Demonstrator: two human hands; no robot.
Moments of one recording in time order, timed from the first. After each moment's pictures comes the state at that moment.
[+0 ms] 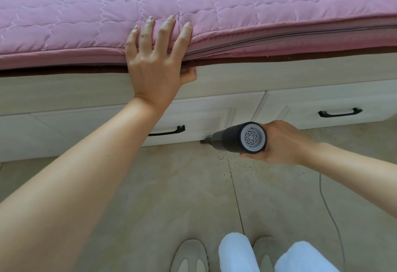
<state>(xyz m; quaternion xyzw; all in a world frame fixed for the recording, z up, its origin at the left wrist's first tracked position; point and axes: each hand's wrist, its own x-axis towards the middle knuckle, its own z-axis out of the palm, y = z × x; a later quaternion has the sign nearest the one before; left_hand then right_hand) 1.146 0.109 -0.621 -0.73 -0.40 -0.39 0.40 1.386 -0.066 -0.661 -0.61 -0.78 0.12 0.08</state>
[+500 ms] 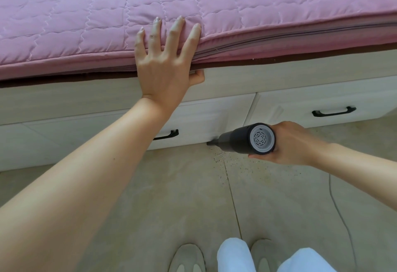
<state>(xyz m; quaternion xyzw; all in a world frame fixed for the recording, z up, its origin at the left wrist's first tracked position) 1.181 0.102 -0.614 -0.76 -0.39 -0.35 0.39 1.418 -0.077 -0.660 -0.64 -0.76 0.11 0.06</state>
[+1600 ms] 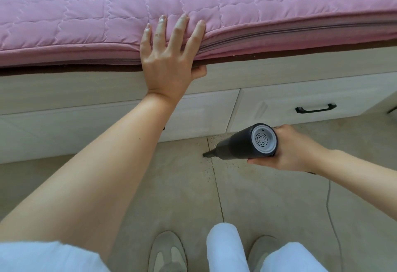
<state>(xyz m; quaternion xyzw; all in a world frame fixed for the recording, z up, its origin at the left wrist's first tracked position) 1.221 0.099 -0.628 -0.74 -0.39 -0.38 0.39 1.439 -0.113 -0.655 -0.65 -0.73 0.18 0.13</state>
